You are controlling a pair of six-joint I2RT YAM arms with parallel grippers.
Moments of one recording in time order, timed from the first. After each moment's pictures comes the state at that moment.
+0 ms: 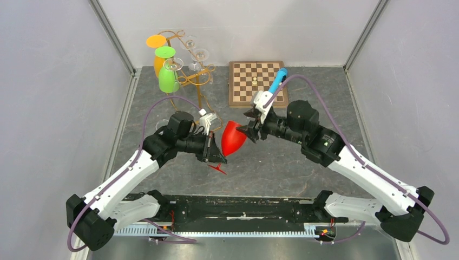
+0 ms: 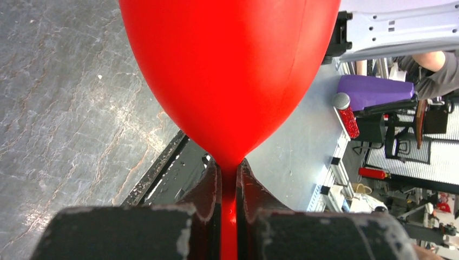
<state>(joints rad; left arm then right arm) -0.61 1.01 0.87 -0.55 0.69 -0.48 0.90 1.06 1.14 -0.23 -0.18 -0.20</state>
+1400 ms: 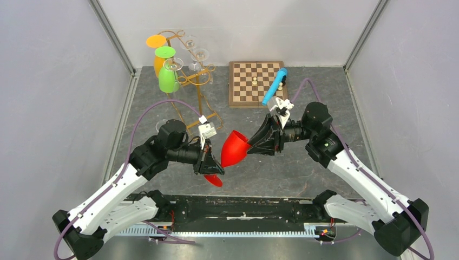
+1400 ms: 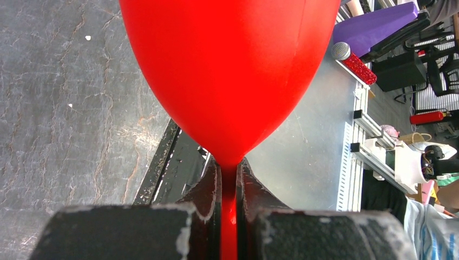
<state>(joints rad) -0.72 0.84 0.87 -0.60 0.76 -0.27 0.57 1.00 0.88 0.12 -1.13 0.27</state>
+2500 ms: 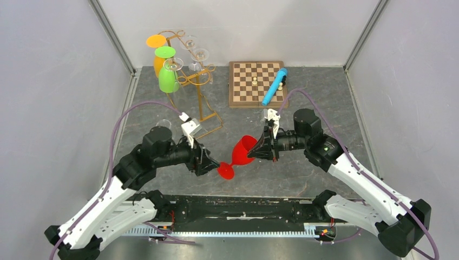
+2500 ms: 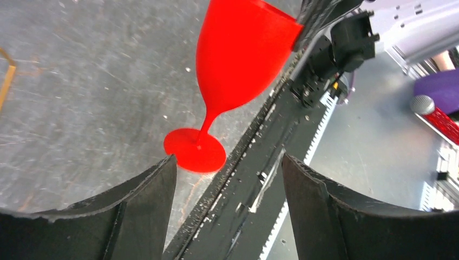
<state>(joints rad) -0.72 0.72 0.87 -0.62 0.45 -0.25 0.64 0.97 0.85 -0.18 -0.94 0.05</state>
